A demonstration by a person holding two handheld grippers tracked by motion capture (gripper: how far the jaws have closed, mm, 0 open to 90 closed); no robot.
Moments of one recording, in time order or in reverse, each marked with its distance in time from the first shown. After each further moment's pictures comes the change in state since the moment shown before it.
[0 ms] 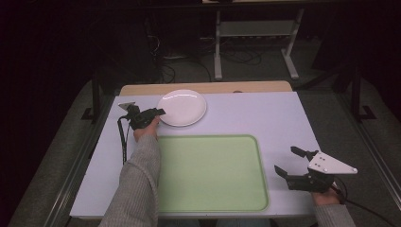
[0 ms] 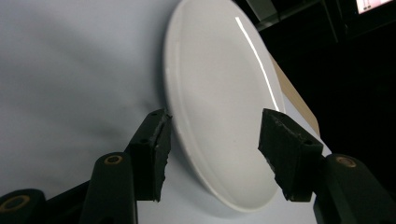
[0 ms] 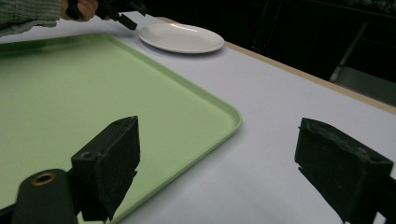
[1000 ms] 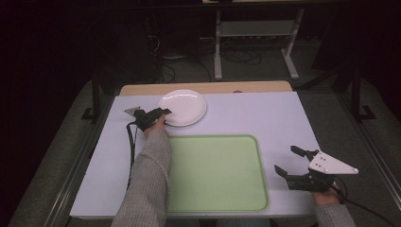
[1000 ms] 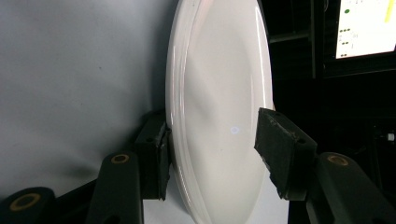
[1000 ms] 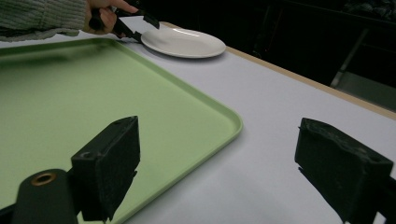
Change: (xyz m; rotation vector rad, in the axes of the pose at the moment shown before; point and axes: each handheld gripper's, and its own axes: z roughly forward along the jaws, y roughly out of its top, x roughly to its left) left arm 0.001 -0.013 0.028 -0.008 -0.062 -0.243; right arm 0.000 0.001 -0.001 -0.018 0.008 -0.007
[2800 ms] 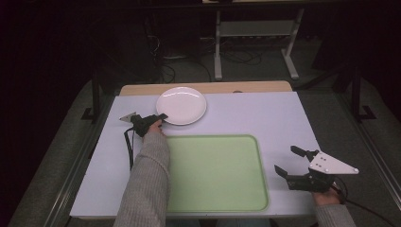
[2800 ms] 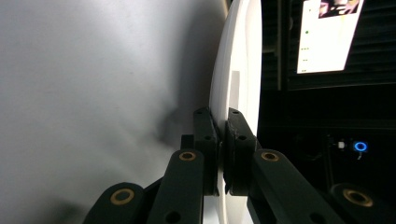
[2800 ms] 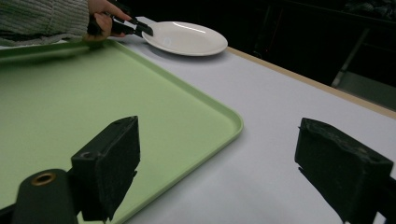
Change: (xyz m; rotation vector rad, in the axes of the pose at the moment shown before) left arm 0.023 0.001 -0.006 -0.041 -0.155 -0.077; right arm 0.000 -0.001 0.000 -0.002 0.003 0.004
